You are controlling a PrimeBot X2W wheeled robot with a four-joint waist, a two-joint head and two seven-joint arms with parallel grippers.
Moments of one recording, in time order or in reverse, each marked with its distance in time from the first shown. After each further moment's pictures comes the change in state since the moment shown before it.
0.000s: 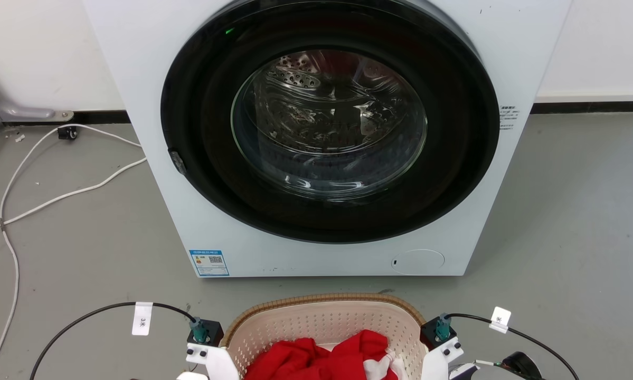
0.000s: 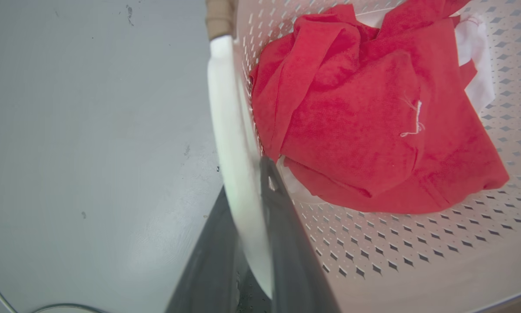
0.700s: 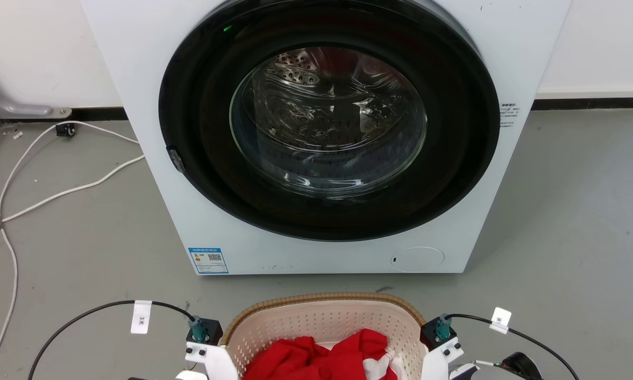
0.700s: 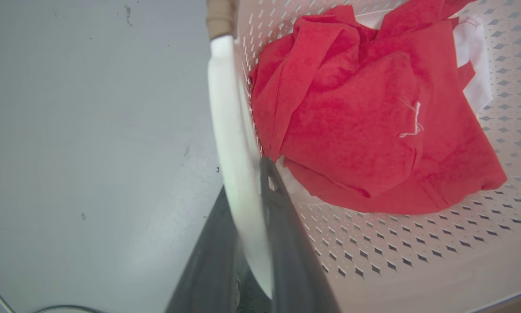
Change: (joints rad) left arm -0.019 0.006 -0.081 0.018 -0.079 0.000 -0.021; right arm -0.008 0.003 0.053 0.015 0.053 0.000 -0.017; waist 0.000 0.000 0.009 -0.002
